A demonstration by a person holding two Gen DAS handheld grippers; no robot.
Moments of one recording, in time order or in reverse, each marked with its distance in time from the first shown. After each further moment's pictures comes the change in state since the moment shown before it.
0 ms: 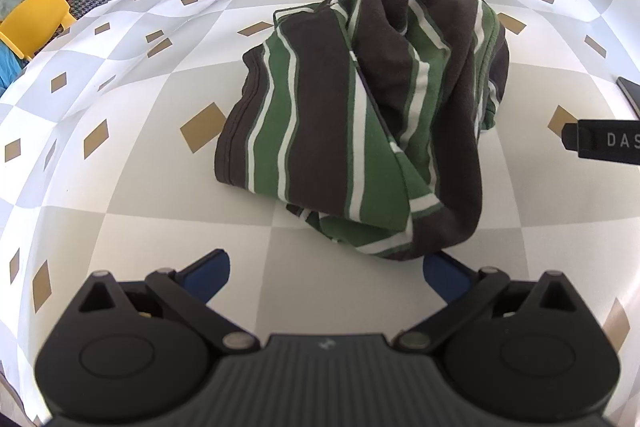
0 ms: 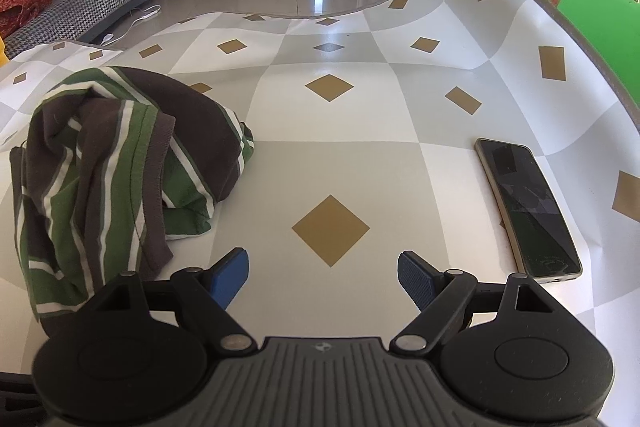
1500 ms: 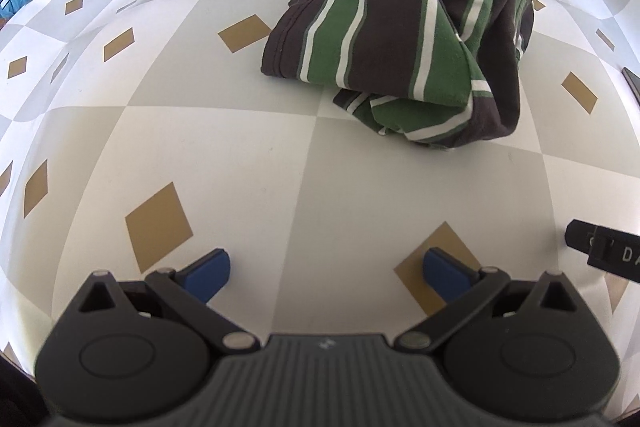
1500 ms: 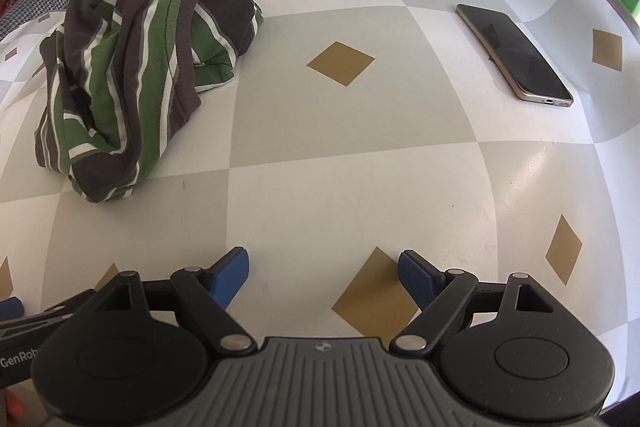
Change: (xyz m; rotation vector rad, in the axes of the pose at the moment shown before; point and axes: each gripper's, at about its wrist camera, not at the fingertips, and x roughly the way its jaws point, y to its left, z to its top) left arm -0.010 0.045 -0.060 -0.124 0.088 -0.049; right arm -0.027 0.023 -0.083 0.124 0.213 -0.005
